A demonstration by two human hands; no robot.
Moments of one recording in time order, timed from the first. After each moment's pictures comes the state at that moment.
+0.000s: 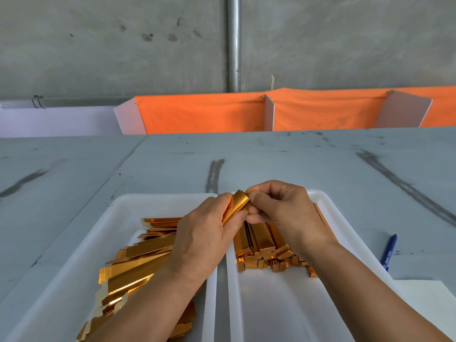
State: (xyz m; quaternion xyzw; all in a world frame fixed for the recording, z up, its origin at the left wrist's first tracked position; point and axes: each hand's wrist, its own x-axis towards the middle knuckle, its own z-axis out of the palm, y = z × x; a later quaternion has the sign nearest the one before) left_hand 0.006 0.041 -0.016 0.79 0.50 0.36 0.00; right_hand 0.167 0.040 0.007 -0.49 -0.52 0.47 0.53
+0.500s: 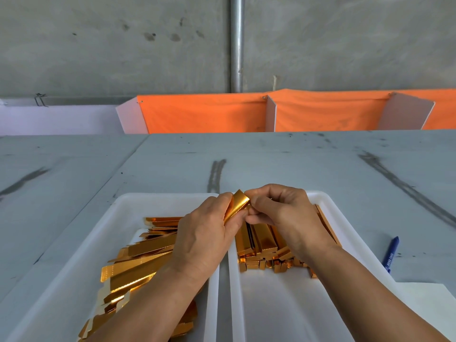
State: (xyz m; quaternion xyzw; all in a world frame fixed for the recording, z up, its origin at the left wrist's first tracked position) left_hand 0.006 0.042 -0.016 0.78 0.52 0.34 -0.01; right_hand 0.165 0.039 0.003 -0.47 -0.52 0.47 0.53
